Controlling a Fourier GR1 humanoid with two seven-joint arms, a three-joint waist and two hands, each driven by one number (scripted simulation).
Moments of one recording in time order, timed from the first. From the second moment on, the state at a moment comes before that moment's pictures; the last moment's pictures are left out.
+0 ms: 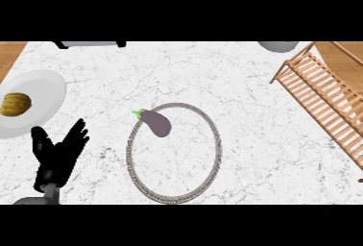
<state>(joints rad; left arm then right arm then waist) -0.01 0.30 -0.05 -1.37 0.28 0.12 0.27 -1.18 -0.59 0.04 -1.15 1.05 -0.13 1.23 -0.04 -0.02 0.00</state>
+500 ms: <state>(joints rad) -0.03 0.30 -0.04 -1.35 0.27 0.10 0.27 -1.09 -0.70 -0.11 -1.24 0.96 0.04 1.15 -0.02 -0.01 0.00</state>
